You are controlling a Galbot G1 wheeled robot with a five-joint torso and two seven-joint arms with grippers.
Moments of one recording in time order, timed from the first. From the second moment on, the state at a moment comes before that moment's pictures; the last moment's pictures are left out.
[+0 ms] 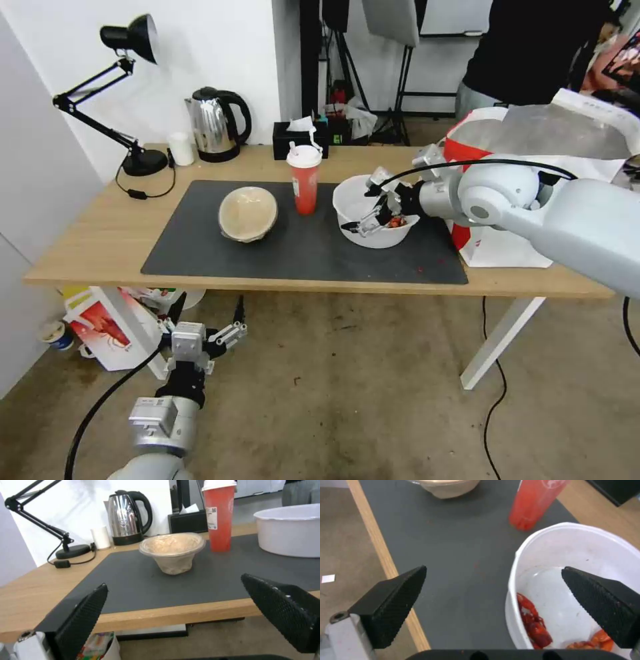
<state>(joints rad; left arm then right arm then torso) 1.80 -1.50 -0.55 -2.30 0.00 0.00 0.00 0.25 0.62 -0.86 1.78 1.10 -0.62 -0.23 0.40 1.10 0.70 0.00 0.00</state>
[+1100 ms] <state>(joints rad) 1.80 -1.50 -0.55 -2.30 0.00 0.00 0.00 0.22 0.67 -0.86 1.62 1.01 -0.62 -0.42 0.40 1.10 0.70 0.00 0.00</state>
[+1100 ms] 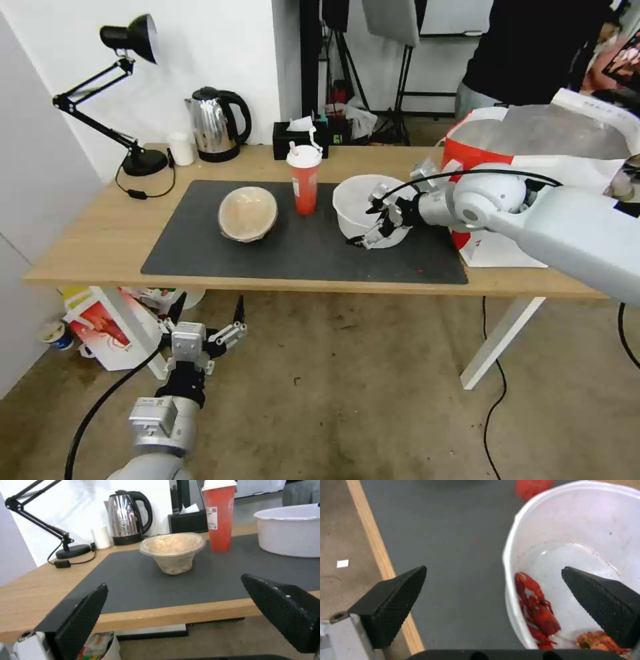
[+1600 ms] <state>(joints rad) 1.80 -1.50 -0.55 -2.30 0.00 0.00 0.00 0.24 0.68 -0.86 1.55 0.95 -0.61 -0.55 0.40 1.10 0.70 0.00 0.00</state>
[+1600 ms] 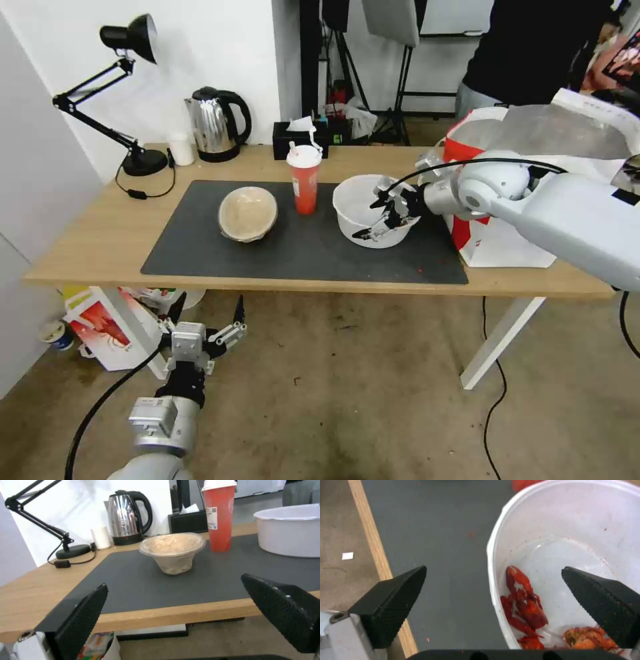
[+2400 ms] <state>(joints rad) 1.80 -1.50 -0.55 -2.30 0.00 0.00 0.00 0.23 0.70 -0.87 1.47 0.93 -0.59 -0.61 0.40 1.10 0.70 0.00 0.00</state>
